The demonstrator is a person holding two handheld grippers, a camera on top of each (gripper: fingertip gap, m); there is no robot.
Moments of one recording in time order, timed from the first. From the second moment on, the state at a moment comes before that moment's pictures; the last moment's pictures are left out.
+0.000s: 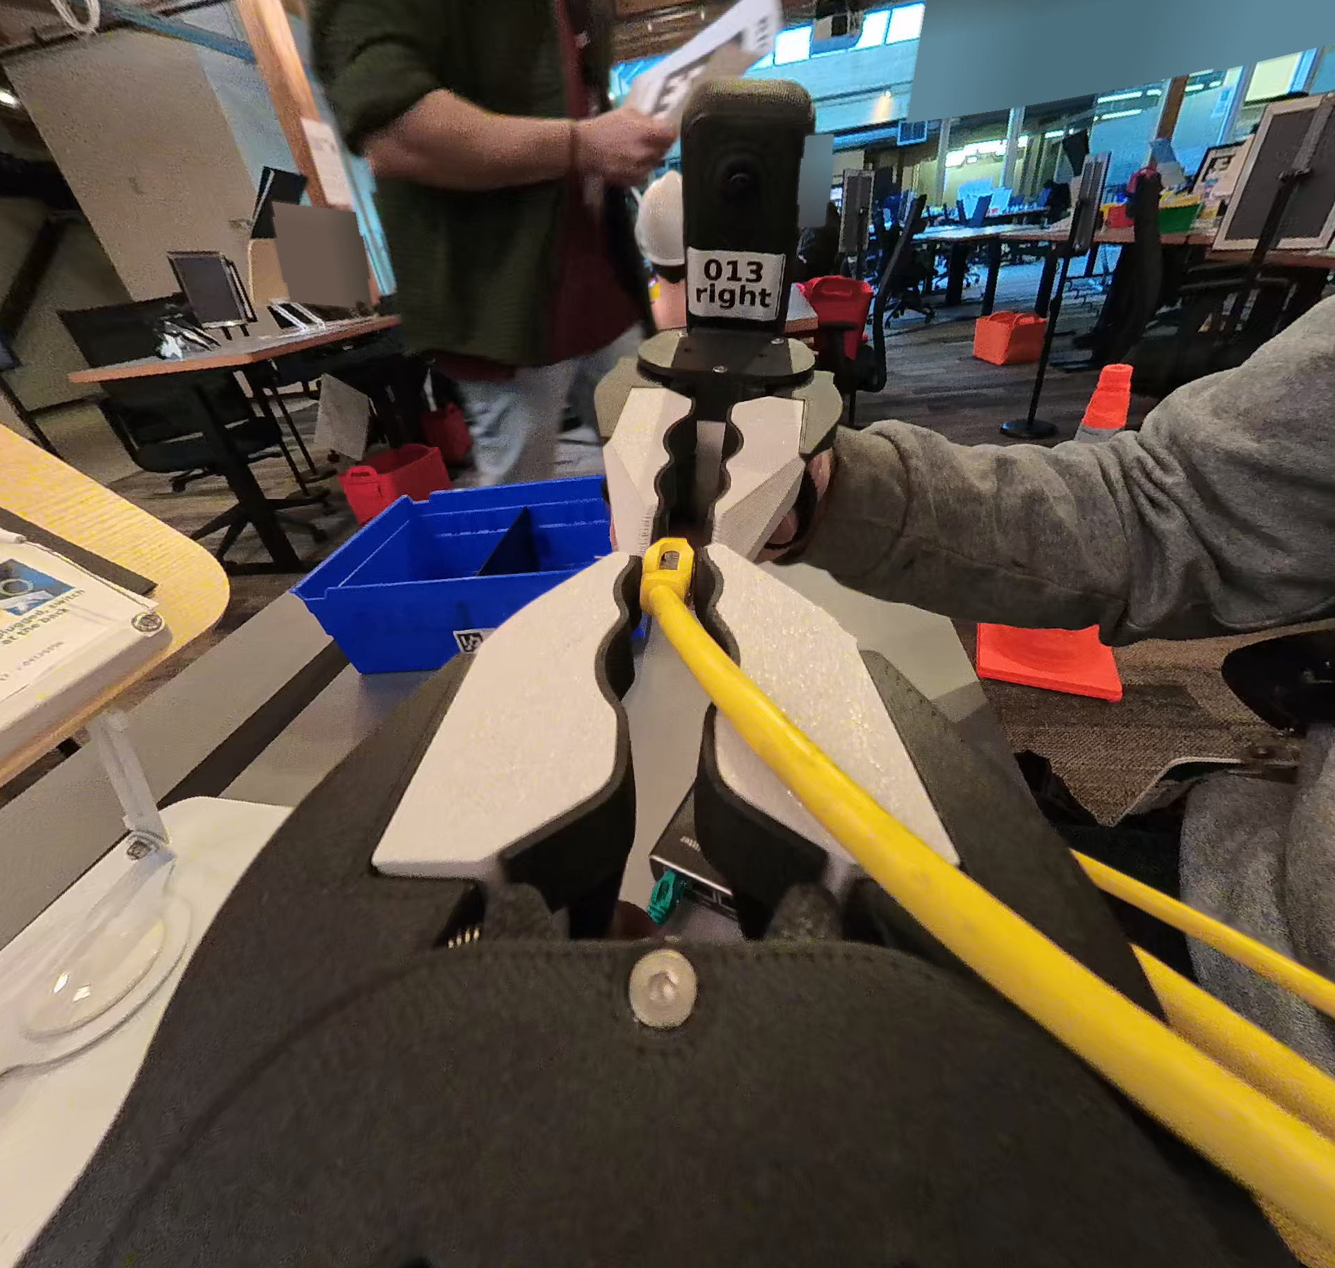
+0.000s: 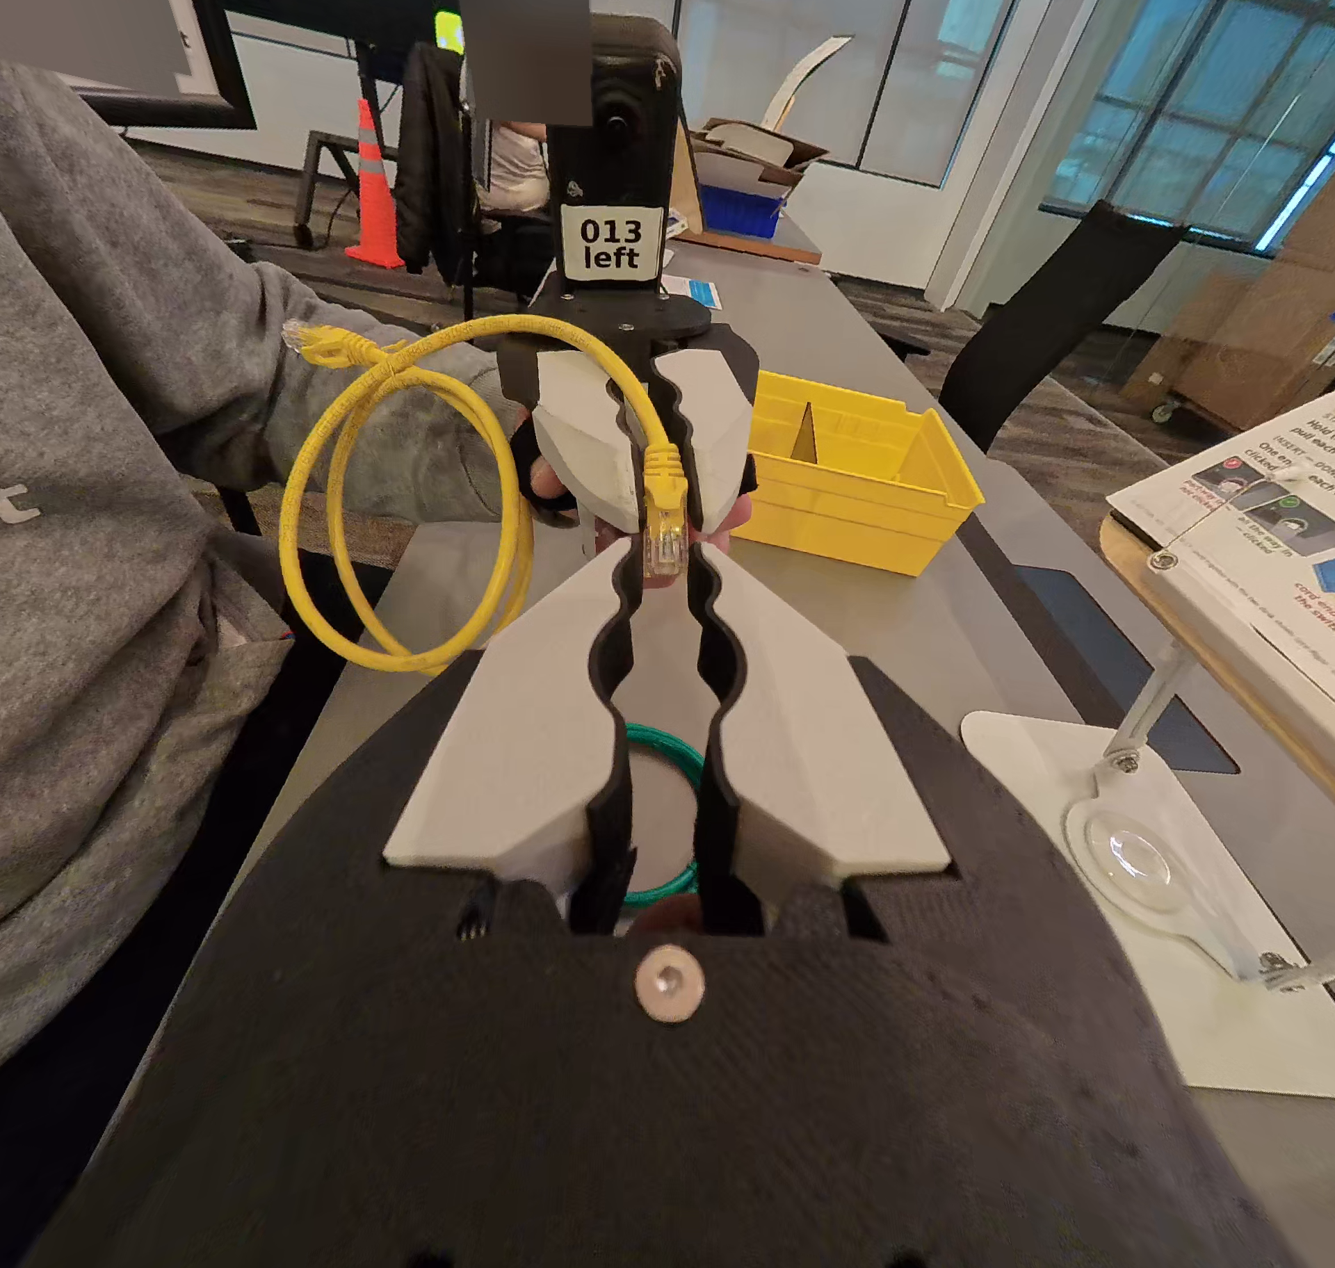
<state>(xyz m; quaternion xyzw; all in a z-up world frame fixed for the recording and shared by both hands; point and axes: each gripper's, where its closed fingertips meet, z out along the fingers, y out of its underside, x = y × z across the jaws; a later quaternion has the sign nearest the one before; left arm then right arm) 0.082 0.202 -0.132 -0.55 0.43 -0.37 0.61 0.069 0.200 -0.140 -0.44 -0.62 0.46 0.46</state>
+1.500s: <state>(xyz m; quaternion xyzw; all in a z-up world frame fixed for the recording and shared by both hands) 0.036 0.176 -0.153 -0.59 0.39 -0.42 0.57 0.131 0.217 -0.356 -0.70 -0.58 0.24 0.33</state>
